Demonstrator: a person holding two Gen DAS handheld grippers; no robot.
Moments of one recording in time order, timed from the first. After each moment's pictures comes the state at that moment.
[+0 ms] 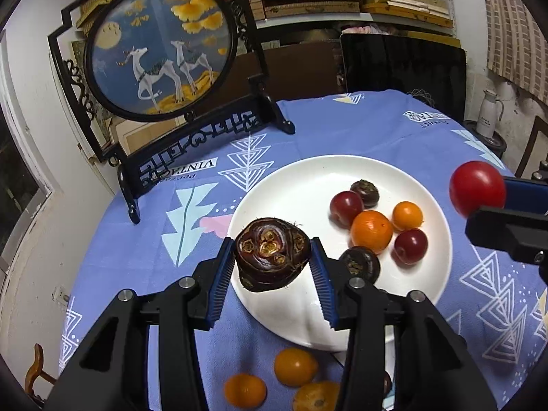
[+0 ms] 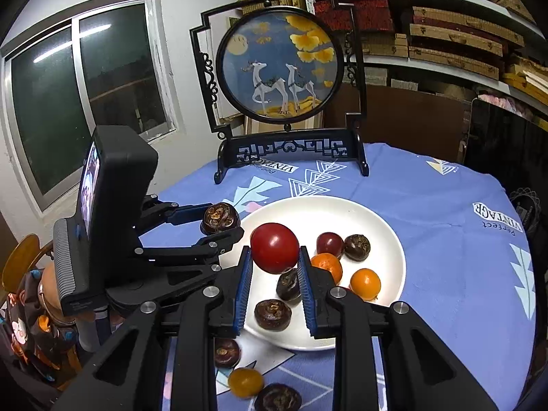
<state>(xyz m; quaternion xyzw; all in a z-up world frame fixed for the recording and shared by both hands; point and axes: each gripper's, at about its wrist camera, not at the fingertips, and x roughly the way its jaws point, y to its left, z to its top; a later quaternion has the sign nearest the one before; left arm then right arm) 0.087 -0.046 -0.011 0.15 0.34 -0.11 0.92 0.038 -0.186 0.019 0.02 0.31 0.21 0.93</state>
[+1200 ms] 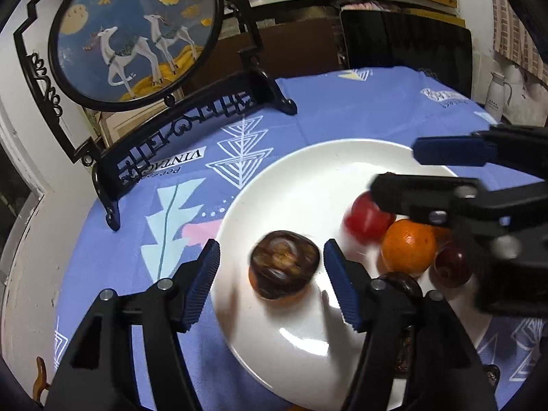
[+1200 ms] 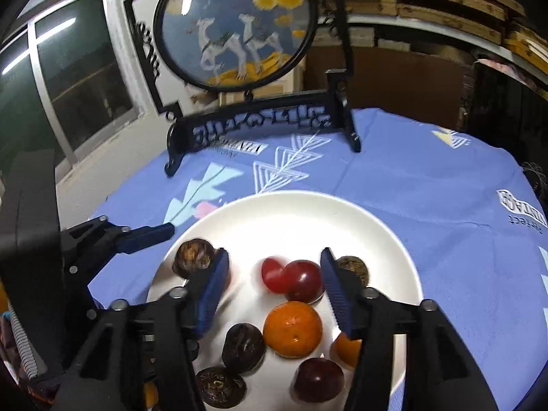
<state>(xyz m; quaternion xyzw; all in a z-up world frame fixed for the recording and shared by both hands) 0.143 -0.059 -0.043 0.17 0.36 -0.11 0.91 0.145 -0.180 -0.024 0.04 0.37 0.18 0.91</state>
